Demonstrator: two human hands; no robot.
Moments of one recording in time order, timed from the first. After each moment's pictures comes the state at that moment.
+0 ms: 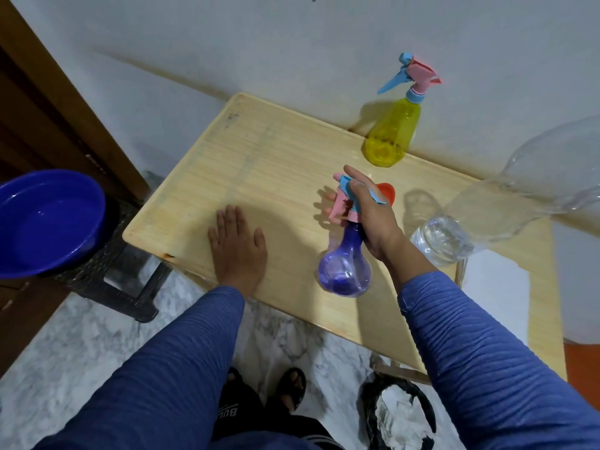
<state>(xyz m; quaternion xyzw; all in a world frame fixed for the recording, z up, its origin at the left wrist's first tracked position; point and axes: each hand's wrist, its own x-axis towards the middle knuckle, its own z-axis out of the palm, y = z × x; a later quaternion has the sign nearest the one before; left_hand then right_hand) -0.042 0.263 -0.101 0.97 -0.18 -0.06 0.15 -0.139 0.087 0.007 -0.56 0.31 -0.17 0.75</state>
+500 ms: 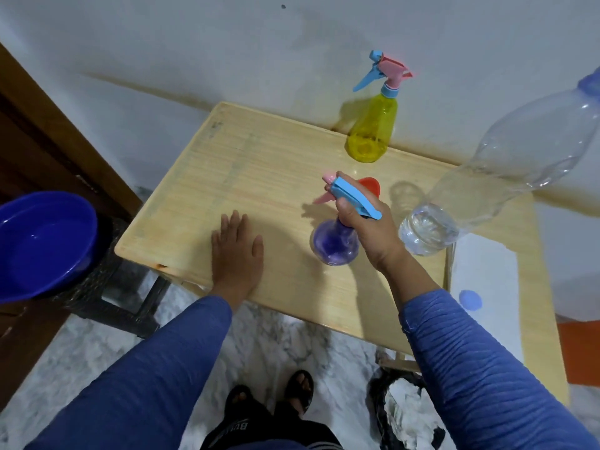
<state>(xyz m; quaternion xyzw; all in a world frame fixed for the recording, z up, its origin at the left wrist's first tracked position) -0.044 0.266 -0.105 0.94 -0.28 -0.05 0.17 -0.183 0.099 0.021 -0.72 0.20 -0.21 0.63</state>
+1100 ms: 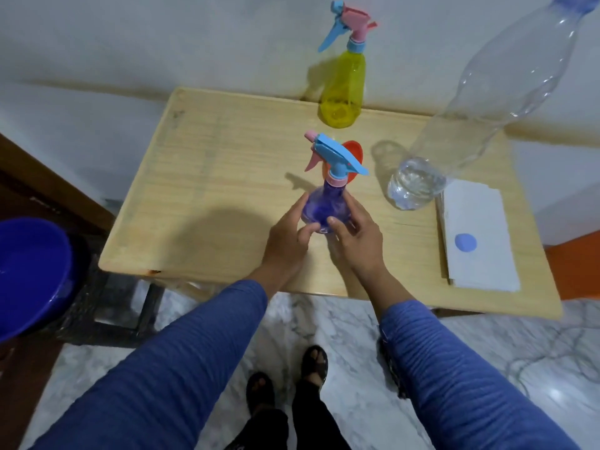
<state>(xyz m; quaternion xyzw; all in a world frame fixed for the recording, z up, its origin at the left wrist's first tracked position) -0.092 0.220 -0.078 0.77 -0.38 -0.23 0.46 -0.205 0.147 -0.056 -0.73 0.41 -0.28 0.47</state>
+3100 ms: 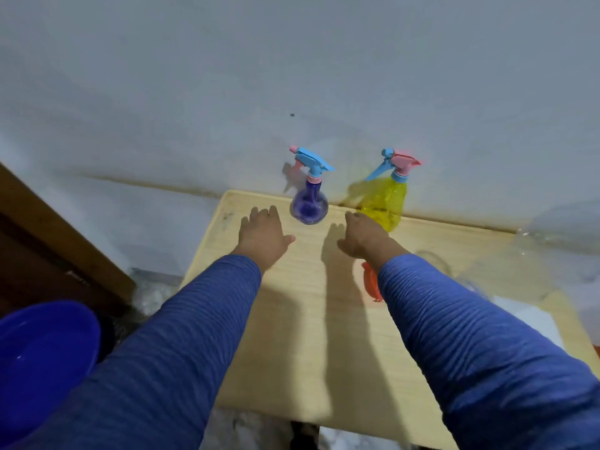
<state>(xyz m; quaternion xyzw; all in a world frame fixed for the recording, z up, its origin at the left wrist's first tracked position) 0.113 0.156 0.029 0.90 -0.41 -0.11 0.01 -0.014 0.023 0.027 -0.89 0.42 0.12 0.12</state>
